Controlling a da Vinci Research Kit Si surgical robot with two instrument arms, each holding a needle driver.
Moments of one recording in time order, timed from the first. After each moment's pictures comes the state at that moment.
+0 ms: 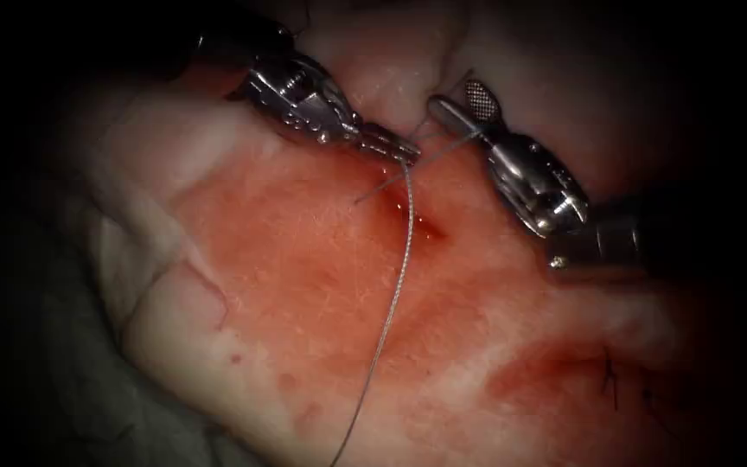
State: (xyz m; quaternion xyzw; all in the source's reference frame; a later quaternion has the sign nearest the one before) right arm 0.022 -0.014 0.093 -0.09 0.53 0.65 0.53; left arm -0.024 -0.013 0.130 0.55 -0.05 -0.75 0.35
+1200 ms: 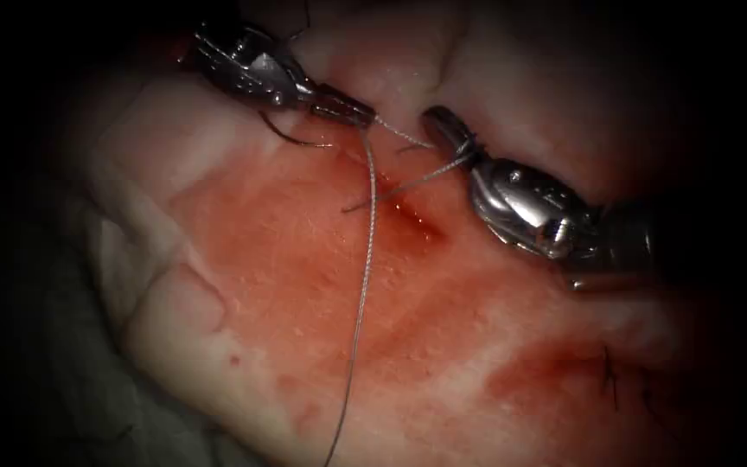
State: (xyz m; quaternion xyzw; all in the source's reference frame) right arm 0.028 -0.019 0.087 -0.09 0.56 0.50 0.66; left arm -0.020 -0.009 0.128 0.55 -0.01 -0.79 0.29
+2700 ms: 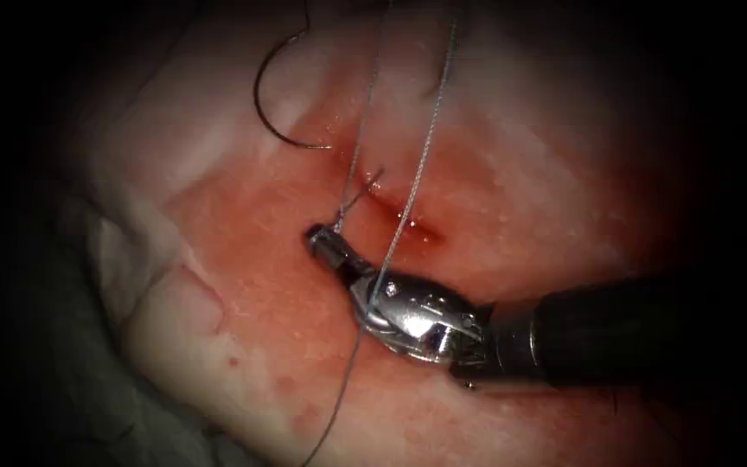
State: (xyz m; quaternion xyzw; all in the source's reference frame) right arm 0.037 -0.031 0.087 -0.03 0.54 0.45 0.71; left arm -0.024 0.012 0.125 0.49 -0.03 -0.83 0.25
